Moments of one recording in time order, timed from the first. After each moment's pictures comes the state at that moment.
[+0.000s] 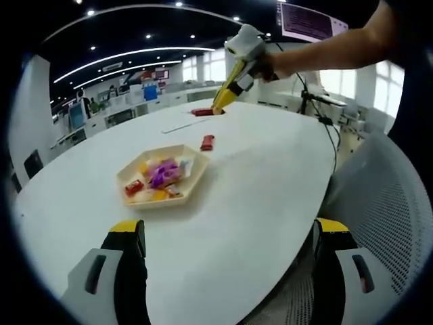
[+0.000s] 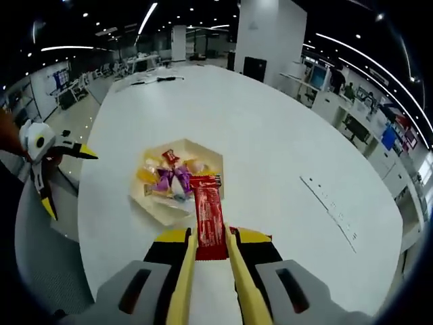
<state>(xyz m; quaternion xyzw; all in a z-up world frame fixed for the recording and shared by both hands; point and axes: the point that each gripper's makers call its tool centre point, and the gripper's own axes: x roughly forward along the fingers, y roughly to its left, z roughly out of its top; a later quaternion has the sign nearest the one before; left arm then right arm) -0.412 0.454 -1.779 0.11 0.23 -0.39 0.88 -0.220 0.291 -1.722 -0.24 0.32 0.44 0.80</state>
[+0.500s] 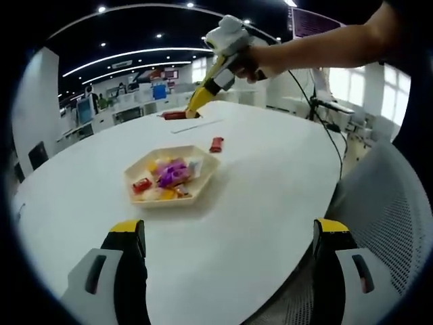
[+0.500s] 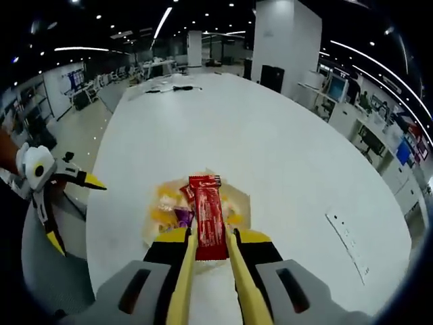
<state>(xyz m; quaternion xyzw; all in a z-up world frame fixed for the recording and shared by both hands) -0.405 0.461 -1.777 0.09 0.23 -0.37 0.89 -0.207 0.382 -1.709 -0.22 0.30 0.49 0.79</state>
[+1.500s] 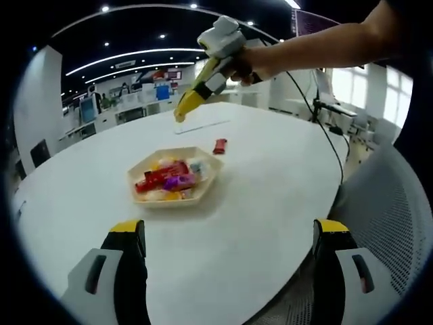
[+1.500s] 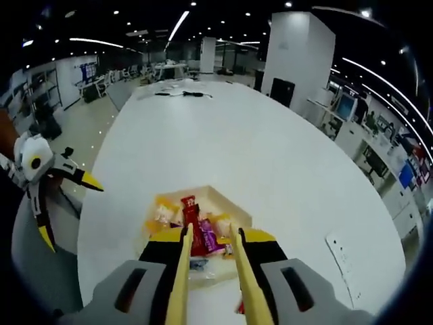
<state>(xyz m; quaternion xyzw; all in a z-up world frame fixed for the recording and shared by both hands) -0.401 0.464 -1.774 0.09 0.22 -0.36 0.90 -0.202 0.390 -1.704 -0.26 0.25 0.53 0.77</state>
